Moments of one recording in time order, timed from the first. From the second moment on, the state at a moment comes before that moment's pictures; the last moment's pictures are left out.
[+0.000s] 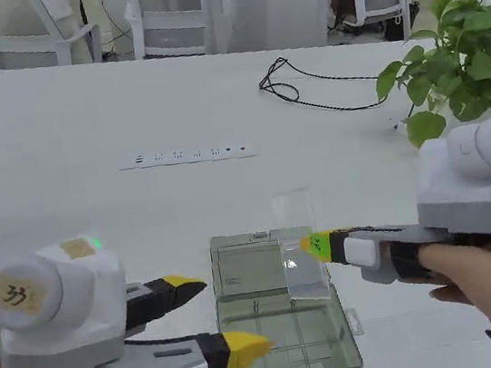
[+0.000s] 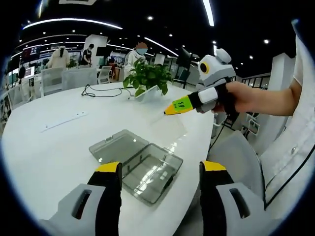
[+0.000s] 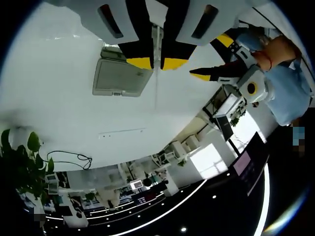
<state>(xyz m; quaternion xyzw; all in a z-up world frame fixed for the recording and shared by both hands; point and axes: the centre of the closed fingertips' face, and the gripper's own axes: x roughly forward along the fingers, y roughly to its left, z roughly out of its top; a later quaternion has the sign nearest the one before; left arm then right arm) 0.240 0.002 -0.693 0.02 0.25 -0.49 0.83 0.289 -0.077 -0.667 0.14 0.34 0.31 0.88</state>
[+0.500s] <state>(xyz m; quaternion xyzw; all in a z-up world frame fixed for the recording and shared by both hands) 0.231 0.011 -0.712 0.07 0.24 -0.52 0.82 0.284 -0.086 -0.714 0.12 0.48 0.24 0.84</state>
